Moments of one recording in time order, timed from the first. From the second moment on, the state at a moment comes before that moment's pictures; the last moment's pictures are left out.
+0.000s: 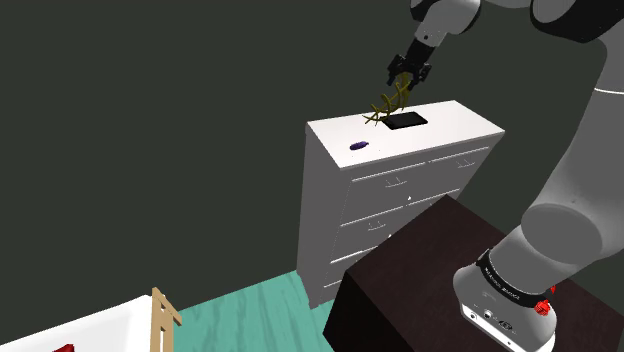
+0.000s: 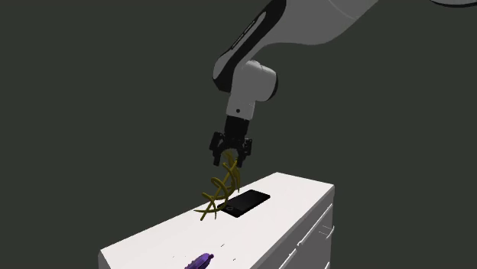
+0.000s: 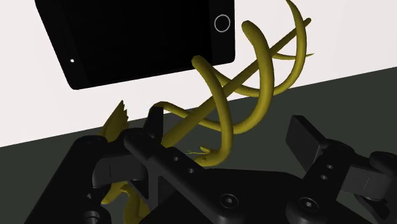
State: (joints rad) arm -0.21 0.34 -0.35 -1.71 0.39 2.04 -0.27
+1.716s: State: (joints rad) arm -0.22 0.30 -0.36 -1.60 0.36 1.91 -0.23
